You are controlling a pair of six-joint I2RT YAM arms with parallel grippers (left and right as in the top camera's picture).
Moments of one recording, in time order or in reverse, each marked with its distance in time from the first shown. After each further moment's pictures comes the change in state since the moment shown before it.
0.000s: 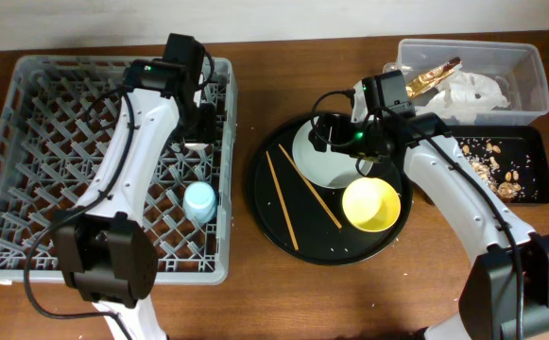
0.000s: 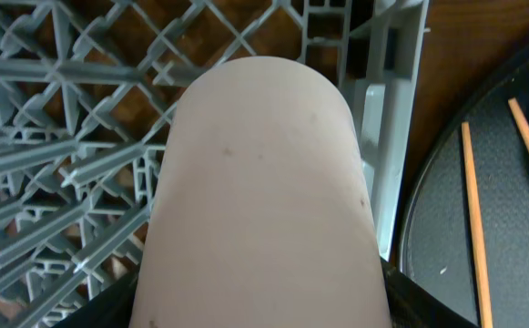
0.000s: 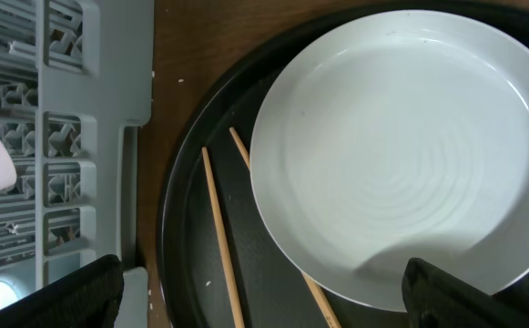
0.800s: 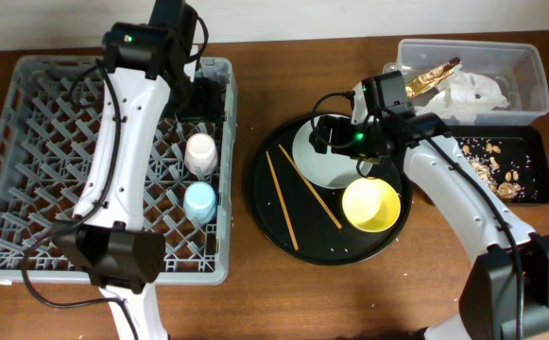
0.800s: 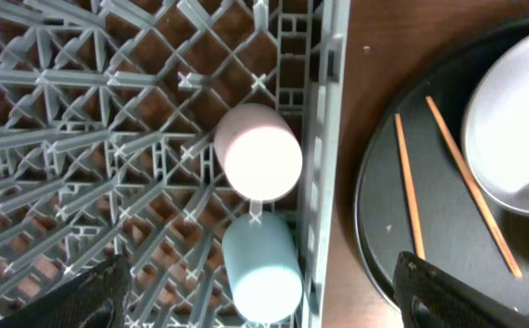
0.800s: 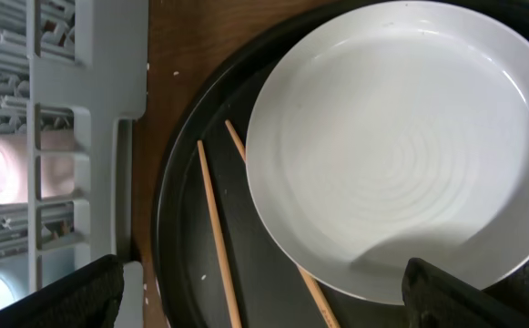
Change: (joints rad) left arm -0.009 0.089 0.465 -0.353 0.040 -0.007; right arm 0.000 -0.001 0.000 -0.017 0.001 -0.014
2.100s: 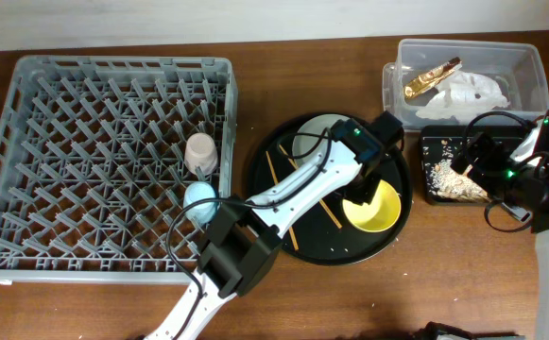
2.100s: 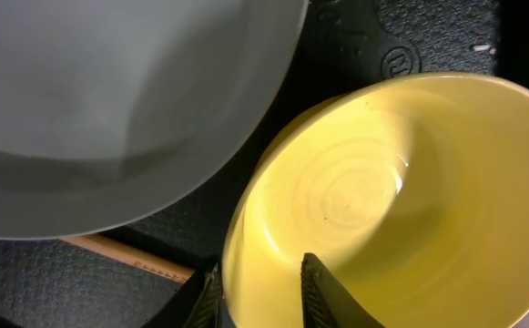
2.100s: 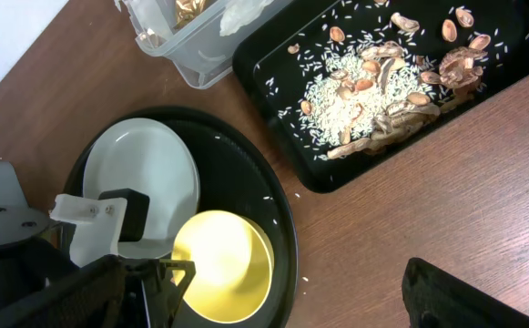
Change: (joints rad) left arm -0.645 0.357 -0.133 0.390 0.134 -0.203; right arm -0.553 -0.499 0.000 -0.473 0.167 0.004
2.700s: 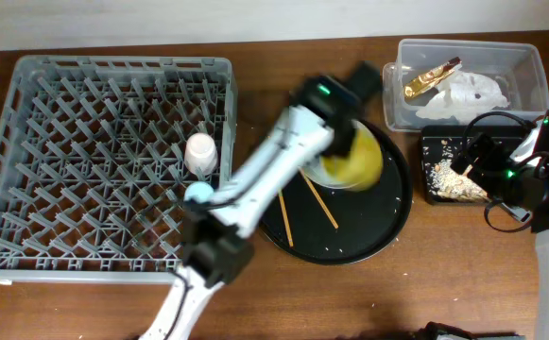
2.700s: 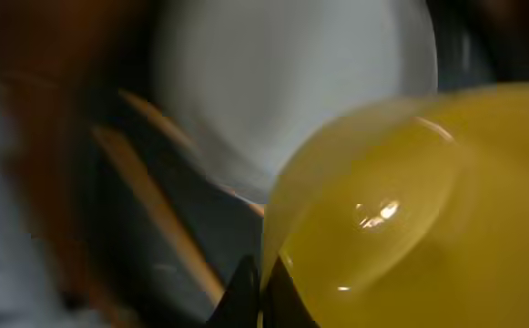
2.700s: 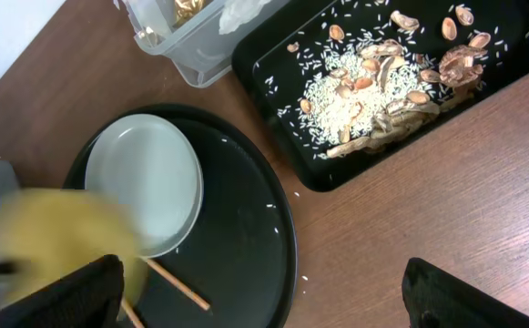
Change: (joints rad) left arm 0.138 -0.061 0.348 -0.264 -0.193 0.013; right arm 0.000 0.001 0.000 -0.003 0.000 0.000
